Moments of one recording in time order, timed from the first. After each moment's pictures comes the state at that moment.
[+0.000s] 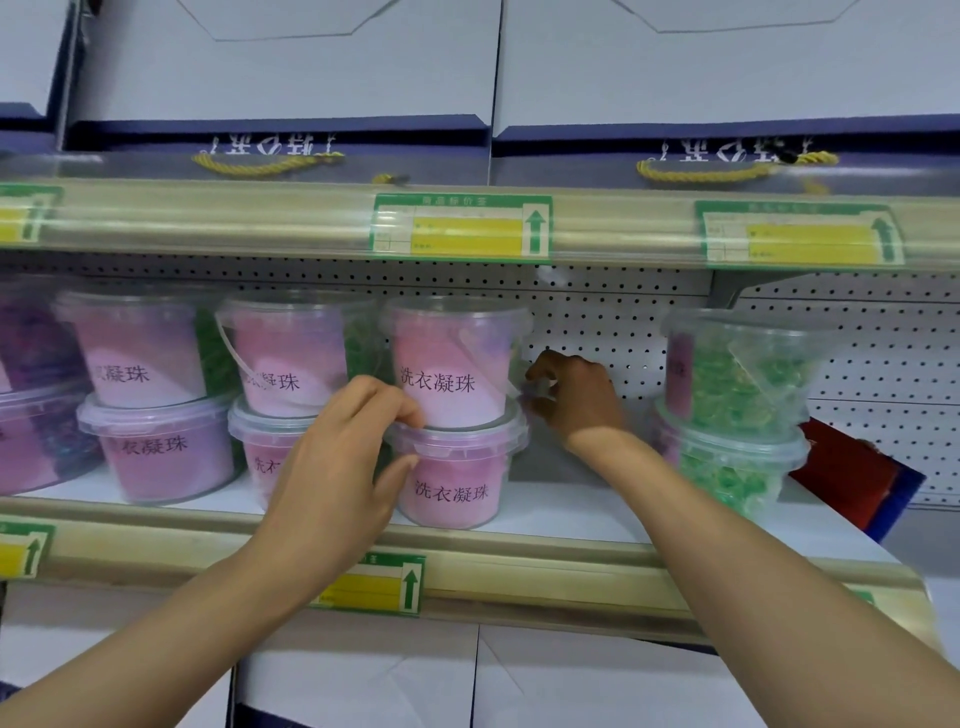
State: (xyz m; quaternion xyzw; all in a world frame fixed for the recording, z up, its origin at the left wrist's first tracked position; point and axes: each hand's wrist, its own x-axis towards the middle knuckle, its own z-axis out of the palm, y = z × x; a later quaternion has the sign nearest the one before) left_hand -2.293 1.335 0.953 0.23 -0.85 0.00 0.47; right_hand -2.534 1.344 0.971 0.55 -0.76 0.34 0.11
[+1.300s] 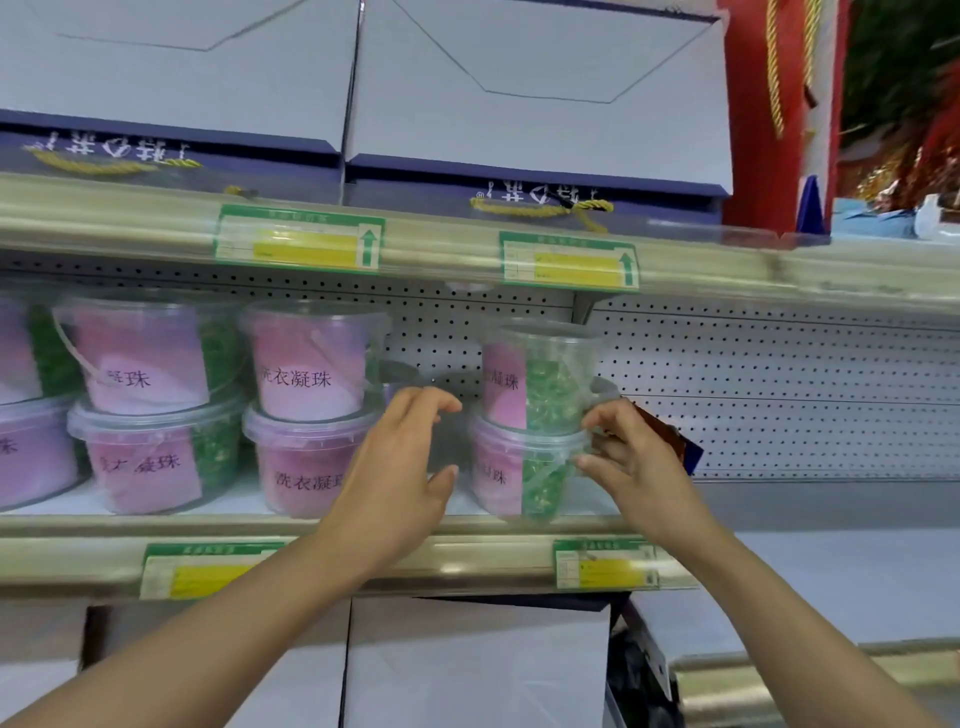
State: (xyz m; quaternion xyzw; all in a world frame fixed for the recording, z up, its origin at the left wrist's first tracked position) left_hand -2.396 1.405 0.950 0.18 -0.88 -0.15 0.42; right_hand -2.588 1.538 0.948 0.53 -0.66 0.53 -0.04
